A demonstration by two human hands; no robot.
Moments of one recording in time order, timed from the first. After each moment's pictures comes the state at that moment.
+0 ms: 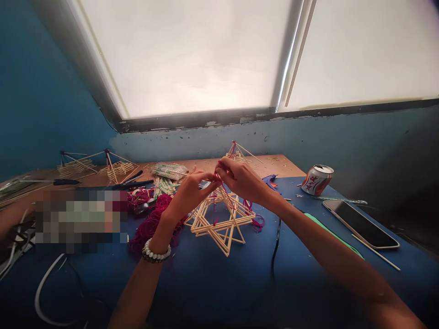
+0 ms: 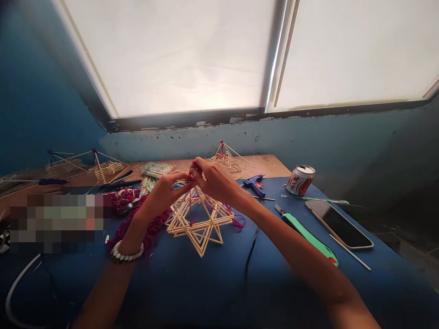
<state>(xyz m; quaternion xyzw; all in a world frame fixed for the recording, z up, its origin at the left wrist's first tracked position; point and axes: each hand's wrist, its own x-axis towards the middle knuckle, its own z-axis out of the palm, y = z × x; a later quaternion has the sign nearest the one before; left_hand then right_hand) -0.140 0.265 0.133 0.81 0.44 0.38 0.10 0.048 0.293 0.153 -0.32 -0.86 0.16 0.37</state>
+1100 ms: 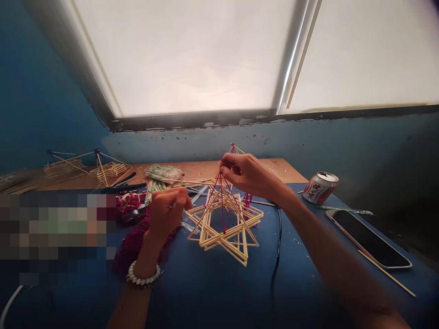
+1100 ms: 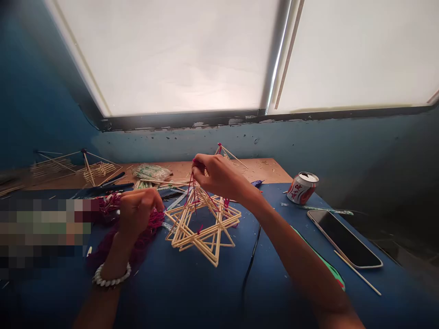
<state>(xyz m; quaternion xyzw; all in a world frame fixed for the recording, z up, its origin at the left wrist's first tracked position) -0.157 0.253 0.110 0.72 0.45 0.53 -0.01 0.067 0.314 0.182 -0.33 -0.87 0.14 0.33</state>
